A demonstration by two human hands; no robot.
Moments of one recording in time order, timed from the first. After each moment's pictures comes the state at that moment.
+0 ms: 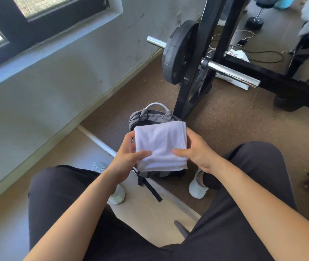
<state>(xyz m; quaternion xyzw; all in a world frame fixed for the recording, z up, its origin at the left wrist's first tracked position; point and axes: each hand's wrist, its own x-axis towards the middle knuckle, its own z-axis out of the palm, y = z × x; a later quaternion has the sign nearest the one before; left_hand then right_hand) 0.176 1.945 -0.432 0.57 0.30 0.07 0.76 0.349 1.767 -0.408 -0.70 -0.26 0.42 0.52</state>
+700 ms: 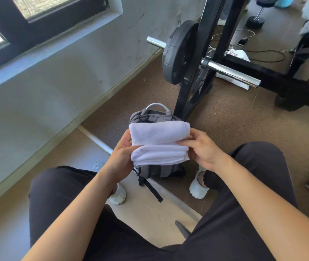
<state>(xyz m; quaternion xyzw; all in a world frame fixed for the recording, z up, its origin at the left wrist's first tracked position) 0.178 1.952 -0.426 0.51 0.20 0.11 0.83 0.350 1.766 -0.390 -0.58 -0.16 0.49 0.63</state>
